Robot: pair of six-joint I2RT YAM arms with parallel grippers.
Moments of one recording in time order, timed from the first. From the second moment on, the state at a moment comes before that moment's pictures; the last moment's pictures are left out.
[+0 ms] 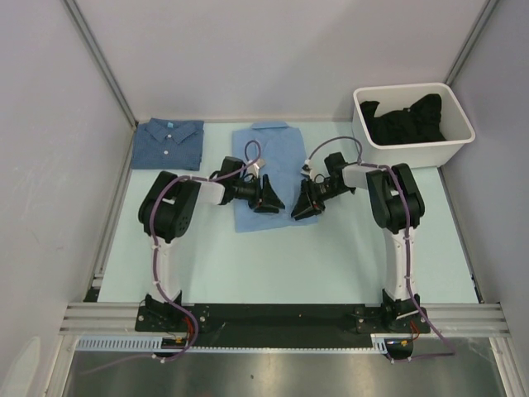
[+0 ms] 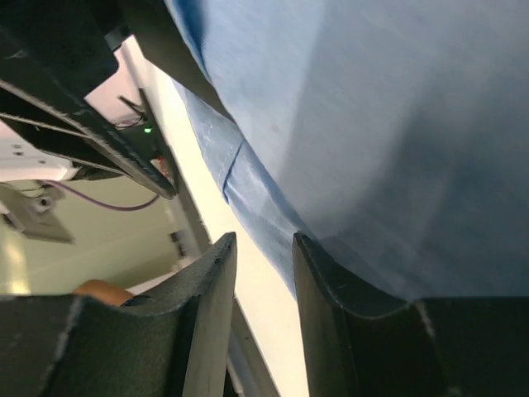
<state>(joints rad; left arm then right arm) -0.38 2.11 1.14 0.20 0.95 -0.66 0.29 2.19 1.39 -0.50 -1.08 0.14</state>
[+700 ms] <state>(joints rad) -0.31 1.89 0.94 0.03 0.97 -0.50 0.33 2.15 1.52 -0.54 -1.09 0.07</state>
